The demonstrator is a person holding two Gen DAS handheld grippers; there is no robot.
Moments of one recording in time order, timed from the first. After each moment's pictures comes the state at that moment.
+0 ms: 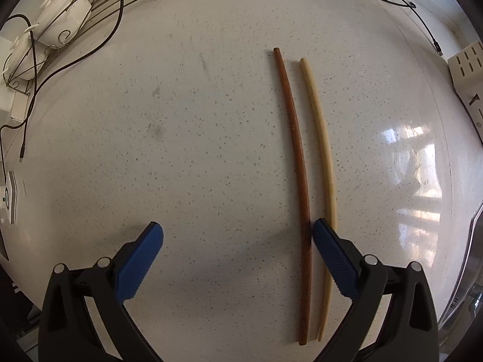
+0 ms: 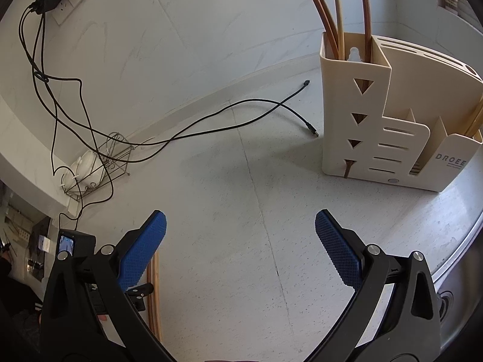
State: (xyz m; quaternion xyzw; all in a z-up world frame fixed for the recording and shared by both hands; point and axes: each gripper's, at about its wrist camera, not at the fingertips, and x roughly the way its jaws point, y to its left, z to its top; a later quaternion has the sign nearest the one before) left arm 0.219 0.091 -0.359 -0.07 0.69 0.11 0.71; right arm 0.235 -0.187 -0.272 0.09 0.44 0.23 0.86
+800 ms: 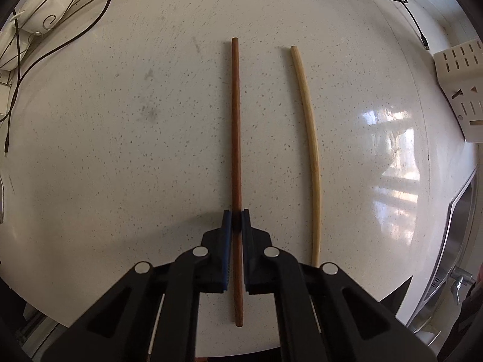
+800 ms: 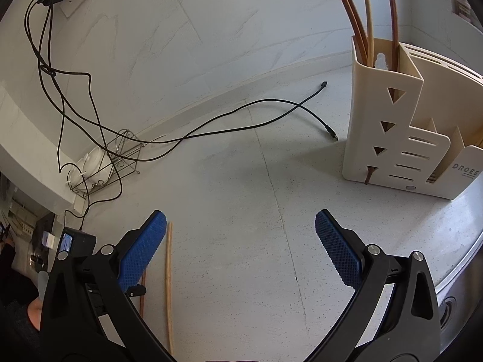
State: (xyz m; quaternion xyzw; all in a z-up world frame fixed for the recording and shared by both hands) left arm 0.216 0.107 -0.356 -0.11 0.73 0.06 0.68; right arm 0.238 -0.163 -0.270 0.07 0.44 0.26 0.86
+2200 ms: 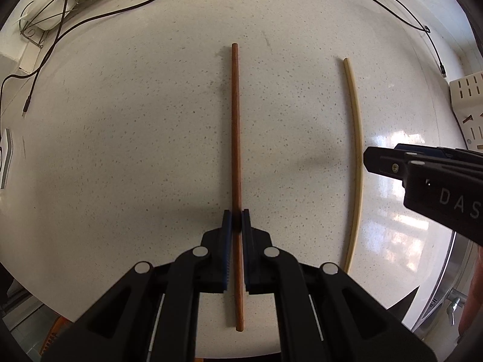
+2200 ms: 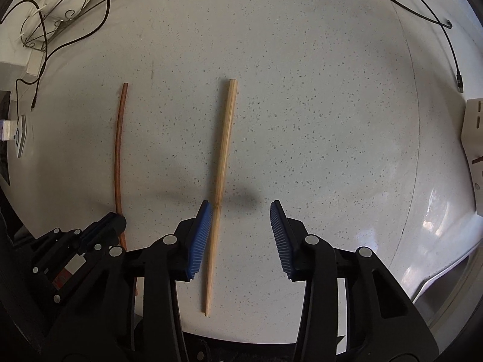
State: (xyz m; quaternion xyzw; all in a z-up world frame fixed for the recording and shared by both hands) left arm 0.169 0.140 -0.345 -0.14 0.70 0.11 0.69; right arm 0.199 0.040 -0.378 -0.17 0.70 0.23 0.66
